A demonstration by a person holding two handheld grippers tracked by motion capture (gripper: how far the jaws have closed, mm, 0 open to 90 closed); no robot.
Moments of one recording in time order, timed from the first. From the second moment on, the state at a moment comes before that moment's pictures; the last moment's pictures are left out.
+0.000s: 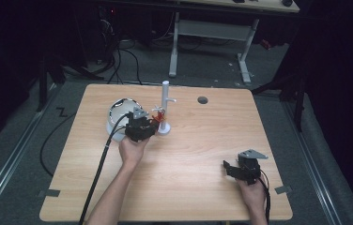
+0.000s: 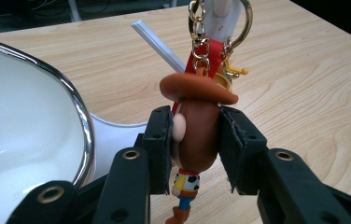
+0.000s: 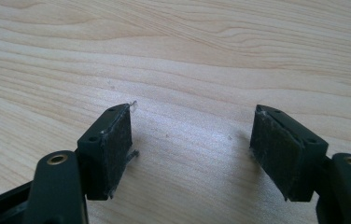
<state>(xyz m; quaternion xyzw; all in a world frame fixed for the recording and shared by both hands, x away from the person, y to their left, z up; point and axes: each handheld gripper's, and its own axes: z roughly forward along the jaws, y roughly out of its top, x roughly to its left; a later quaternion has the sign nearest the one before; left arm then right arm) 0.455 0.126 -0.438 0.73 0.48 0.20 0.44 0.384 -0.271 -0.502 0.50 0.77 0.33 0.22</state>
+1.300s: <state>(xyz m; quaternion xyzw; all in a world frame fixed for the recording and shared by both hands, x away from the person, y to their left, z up) 0.440 0.149 -0.434 0.73 0.49 0.21 0.43 0.384 -0.271 -0.502 0.50 0.77 0.33 0.22</state>
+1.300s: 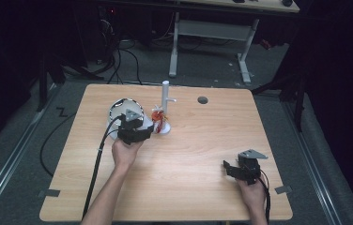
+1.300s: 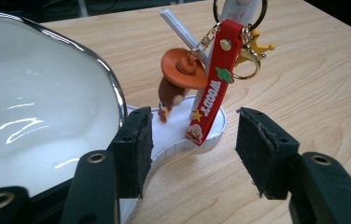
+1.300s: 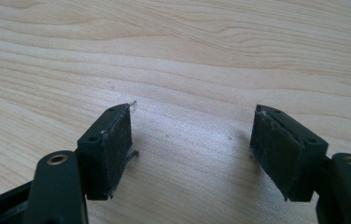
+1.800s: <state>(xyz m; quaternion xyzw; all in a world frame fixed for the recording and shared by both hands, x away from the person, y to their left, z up) 0.418 0.164 -0.428 0.72 0.49 0.21 0.44 0.384 -0.271 -0.502 0.50 0.77 0.33 0.22</state>
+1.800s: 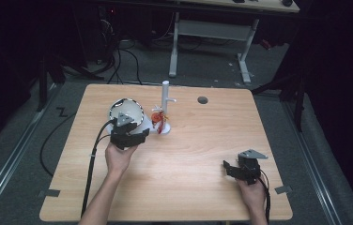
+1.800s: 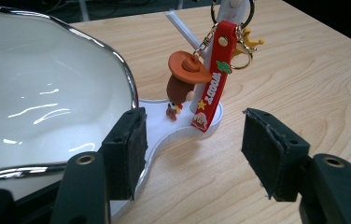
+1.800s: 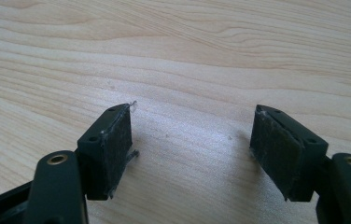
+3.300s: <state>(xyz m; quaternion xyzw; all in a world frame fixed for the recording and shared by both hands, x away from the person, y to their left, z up) 0.367 0.215 -0.422 0.69 0.51 0.22 0.47 0.384 -0.271 -0.502 0.50 0.77 0.33 0.22</state>
